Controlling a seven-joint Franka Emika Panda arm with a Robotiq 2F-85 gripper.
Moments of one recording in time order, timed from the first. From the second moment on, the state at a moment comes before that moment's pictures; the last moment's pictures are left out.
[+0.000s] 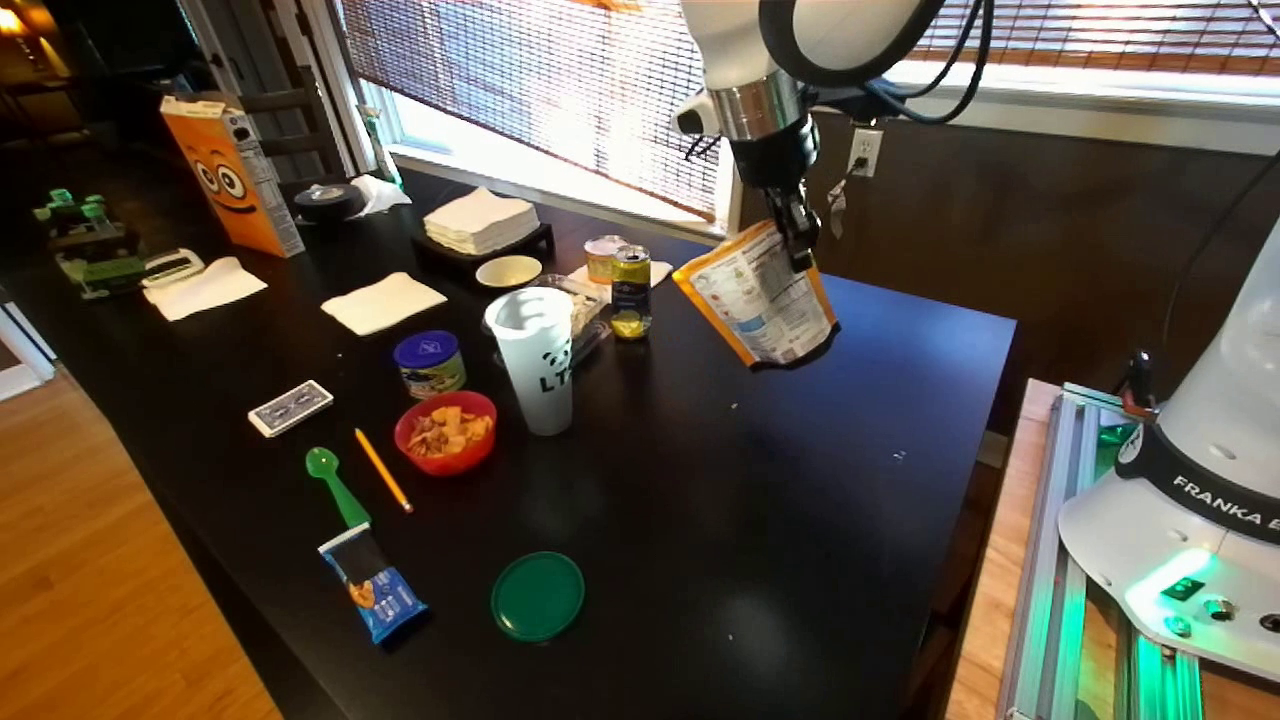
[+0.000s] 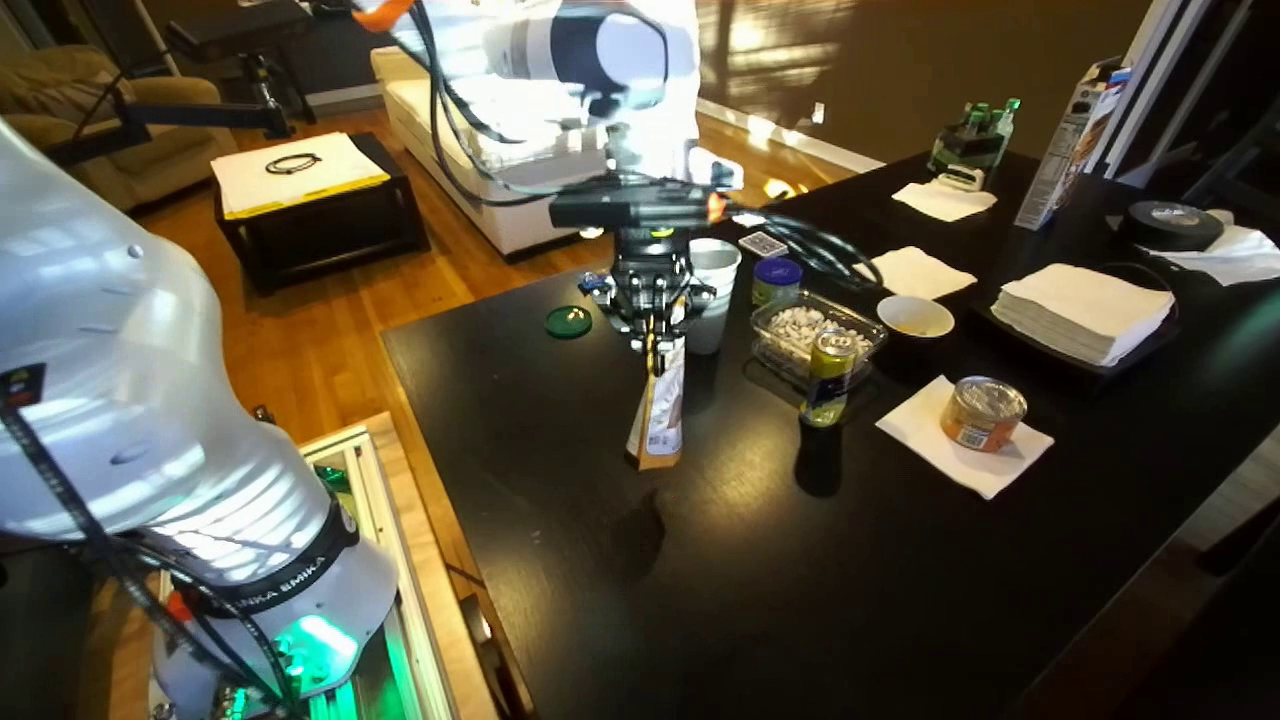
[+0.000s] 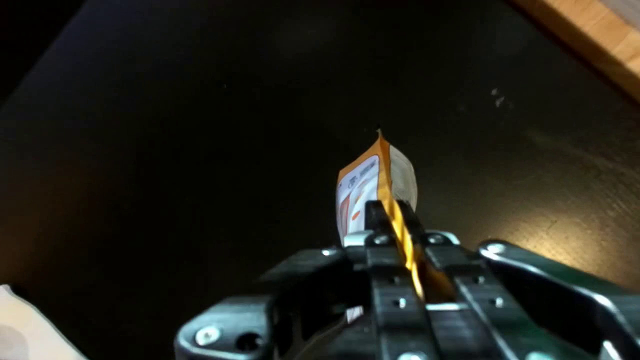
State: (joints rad) arm 0.00 -0.19 0.06 -2.51 -0.38 2.06 -0.43
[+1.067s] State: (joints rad) arm 0.06 -0.18 0.11 -2.42 -0.52 1.71 -0.36
